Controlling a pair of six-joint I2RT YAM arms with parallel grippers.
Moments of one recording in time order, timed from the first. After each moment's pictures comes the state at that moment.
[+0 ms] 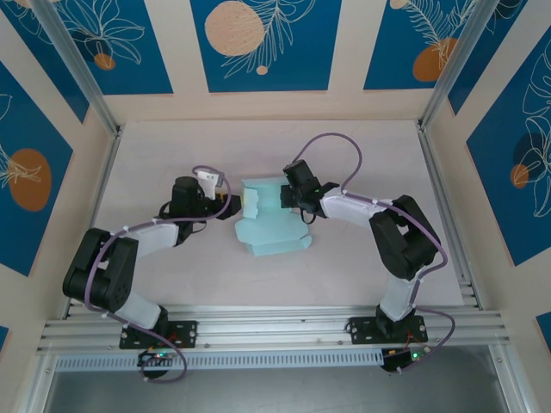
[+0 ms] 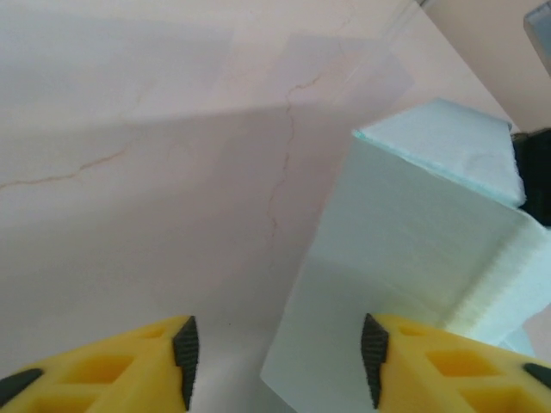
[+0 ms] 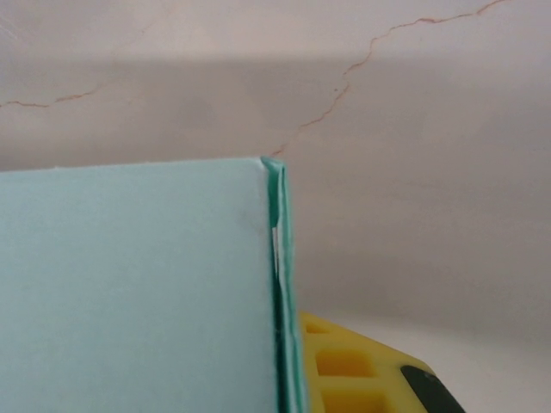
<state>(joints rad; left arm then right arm) -0.31 1.52 0.65 0.35 0.47 -0.28 0.62 1.81 1.14 -0.21 0.14 0.48</state>
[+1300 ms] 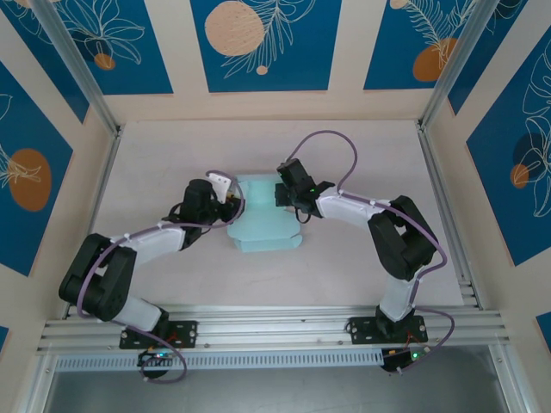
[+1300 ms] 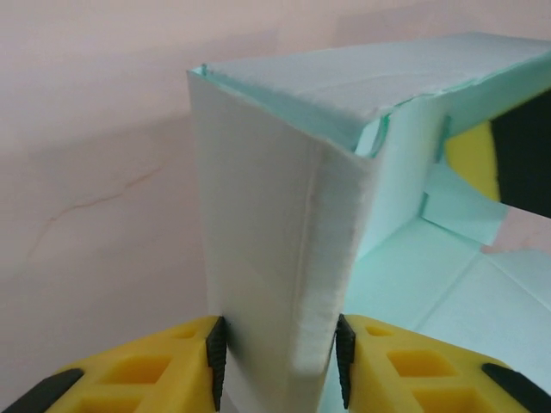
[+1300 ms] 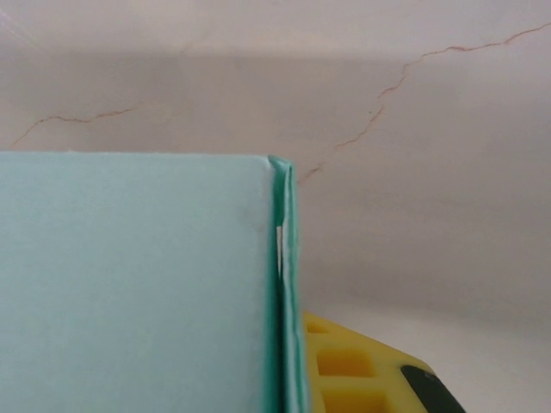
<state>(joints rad) -0.45 1.47 0.67 0.27 0.15 -0.12 0.66 1.81 1.18 -0.22 0.17 0.49</state>
